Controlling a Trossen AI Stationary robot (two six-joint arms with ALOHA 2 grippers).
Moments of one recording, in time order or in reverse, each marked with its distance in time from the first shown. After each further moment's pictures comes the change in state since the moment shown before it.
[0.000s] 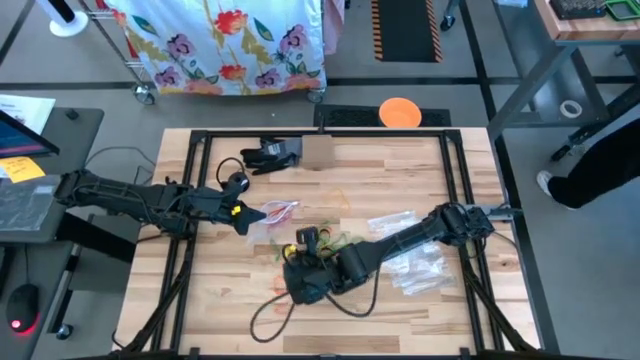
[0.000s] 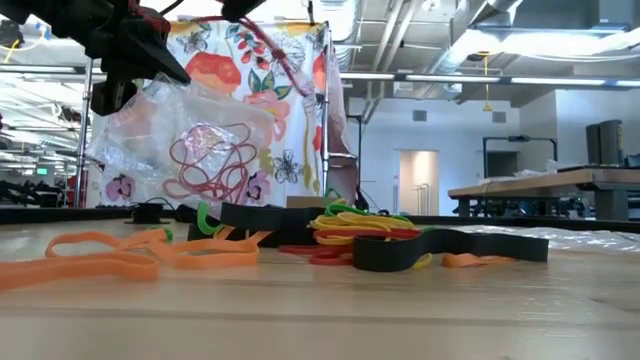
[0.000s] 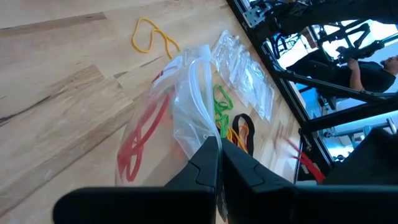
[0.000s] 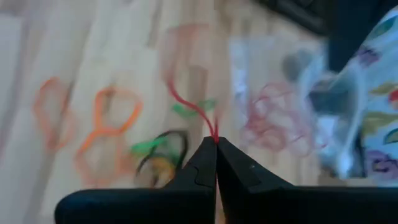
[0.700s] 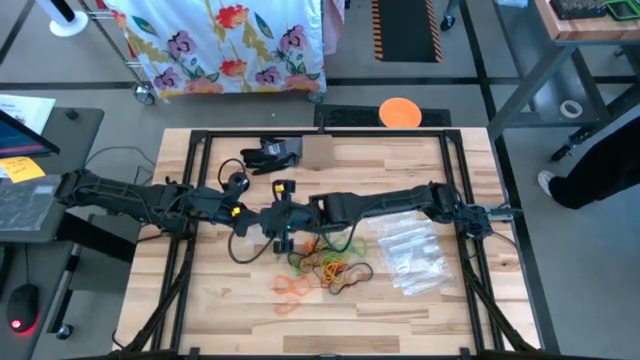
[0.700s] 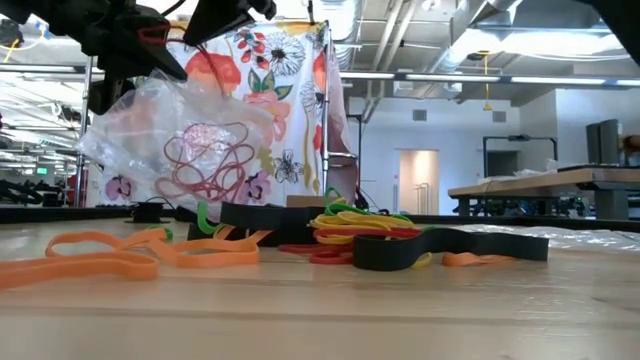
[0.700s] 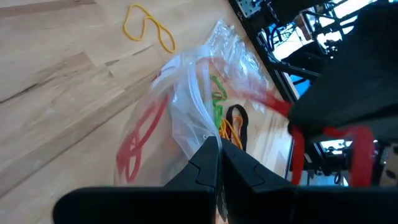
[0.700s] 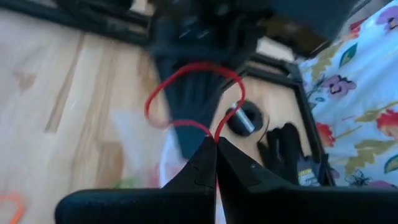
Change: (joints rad) left arm 0.000 0.000 0.000 0.001 0.052 -0.010; right arm -0.255 0.001 0.000 0.330 -0.164 -0.190
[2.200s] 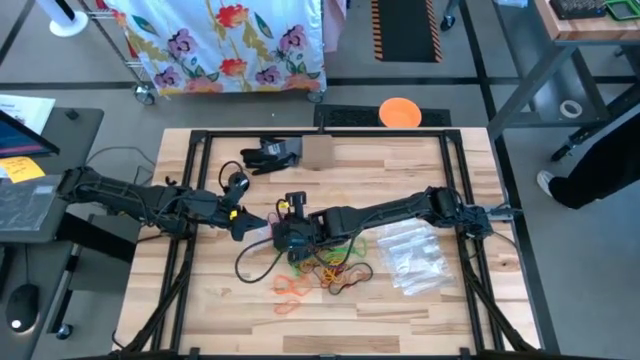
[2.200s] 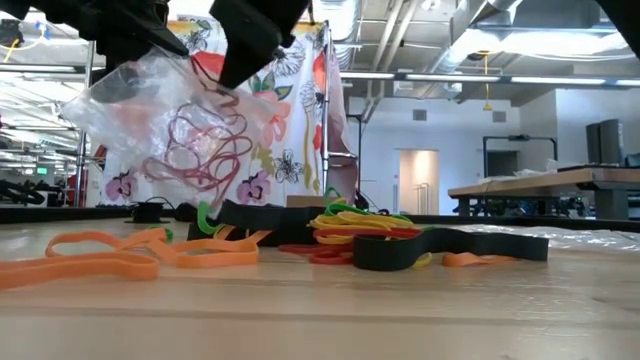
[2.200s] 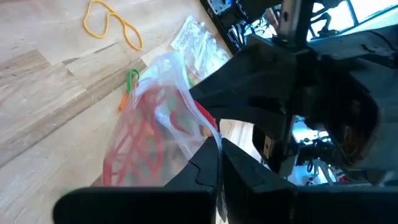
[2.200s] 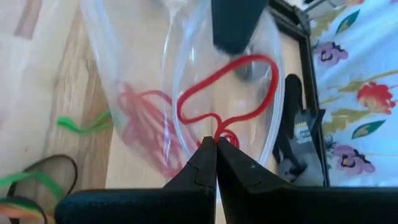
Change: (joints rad) left arm -0.058 0.000 0.001 0.083 -0.001 -0.011; right arm 0.043 -0.001 -0.114 -0.132 0.133 0.002
